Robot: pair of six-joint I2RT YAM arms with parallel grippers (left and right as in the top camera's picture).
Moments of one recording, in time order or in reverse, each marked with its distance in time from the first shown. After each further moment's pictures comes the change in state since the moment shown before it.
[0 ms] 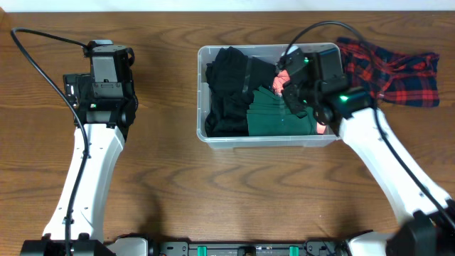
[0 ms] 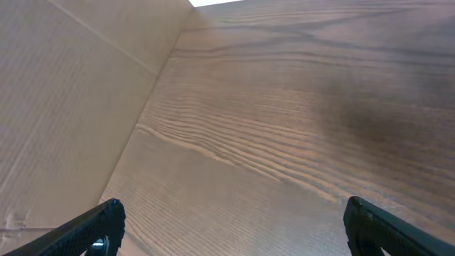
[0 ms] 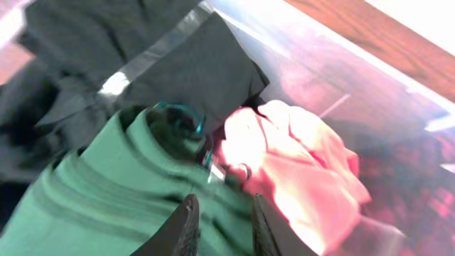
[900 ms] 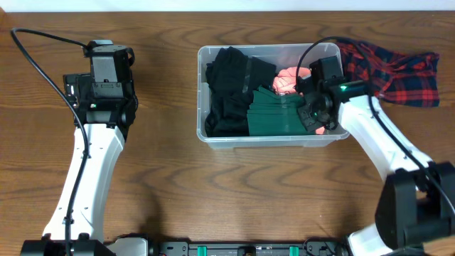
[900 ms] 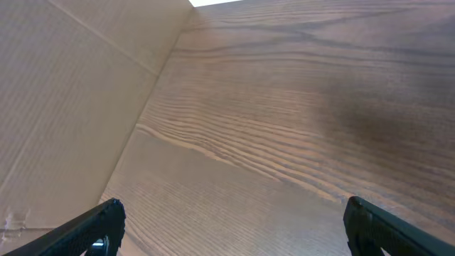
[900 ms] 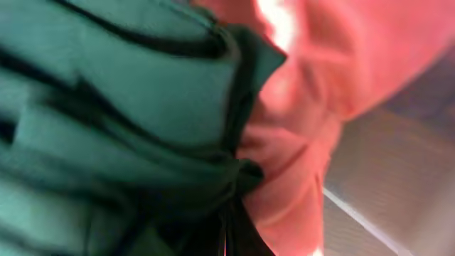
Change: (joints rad) left arm 0.000 0.000 0.000 0.000 0.000 0.000; right arm -0.101 0.202 -0.025 -0.244 0.109 0.034
